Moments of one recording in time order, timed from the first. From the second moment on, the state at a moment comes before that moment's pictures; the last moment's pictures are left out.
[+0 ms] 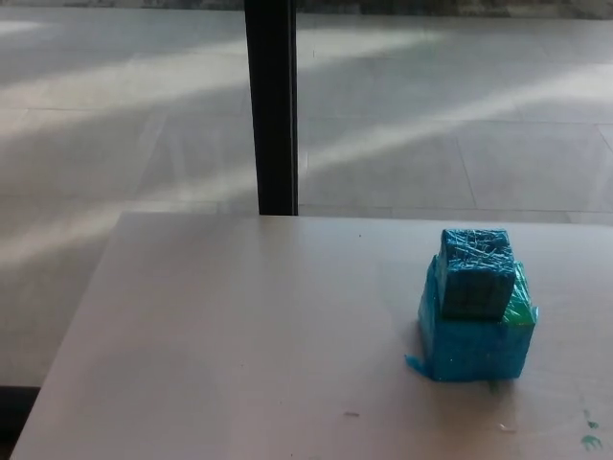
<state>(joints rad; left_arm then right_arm) 0.30 0.47 0.63 0.75 -0.08 0.18 -0.11 0.24 -0.50 -0.11 0.69 -0.10 -0.03 0.15</state>
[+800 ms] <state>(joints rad) -0.51 0.52 0.24 0.26 -0.09 0.31 -0.11 0.22 -0.53 -0.13 0.67 -0.07 -0.06 0.24</state>
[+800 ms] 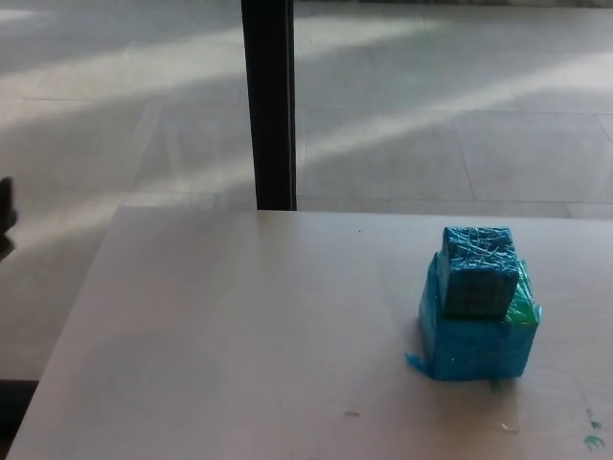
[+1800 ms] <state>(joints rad) -1.19 0.10 -0.57 0.64 0.23 0.22 -0.22 0.25 -0.54 -0.14 0.62 -0.07 -0.07 0.26</state>
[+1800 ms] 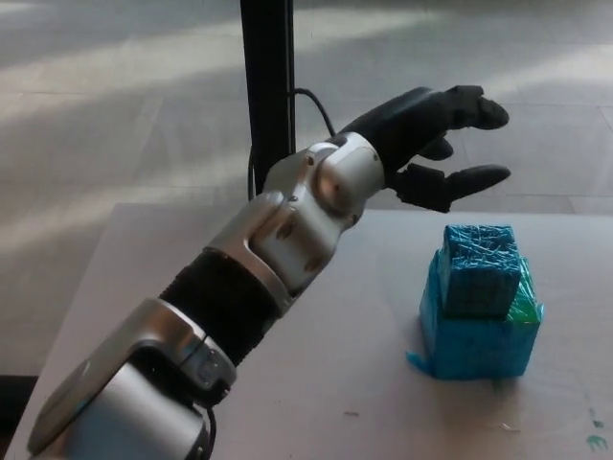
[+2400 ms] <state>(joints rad) -1.34 0.04 -0.79 0.73 0.43 0.25 -0.41 0.22 -0.54 -0.14 0.60 -0.07 -0.03 0.26</state>
